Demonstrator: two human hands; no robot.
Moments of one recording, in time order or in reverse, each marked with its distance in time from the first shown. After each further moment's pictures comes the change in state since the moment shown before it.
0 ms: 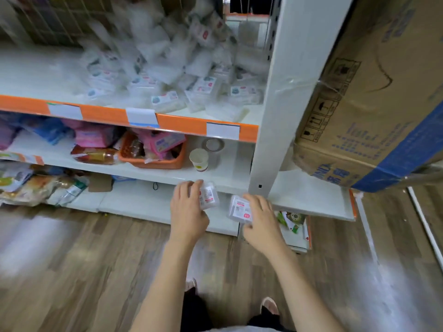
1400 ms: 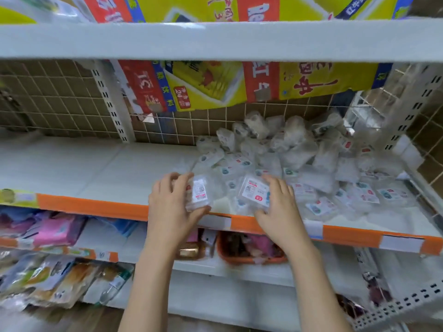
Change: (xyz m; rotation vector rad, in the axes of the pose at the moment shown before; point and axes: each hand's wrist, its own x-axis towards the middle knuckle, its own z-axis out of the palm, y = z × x) left_hand 0.239 -0.278 -0.311 0.028 0.259 0.218; right_hand 0.241 -0.386 0.067 0.000 0.455 -0.191
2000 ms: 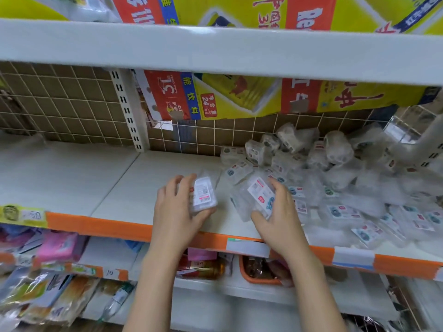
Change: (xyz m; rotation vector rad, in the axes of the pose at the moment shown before) left_hand 0.053 -0.085 -0.005 -0.122 -0.025 -0.029; right_hand 0.046 -0.059 0.068 0.186 -0.066 0.108
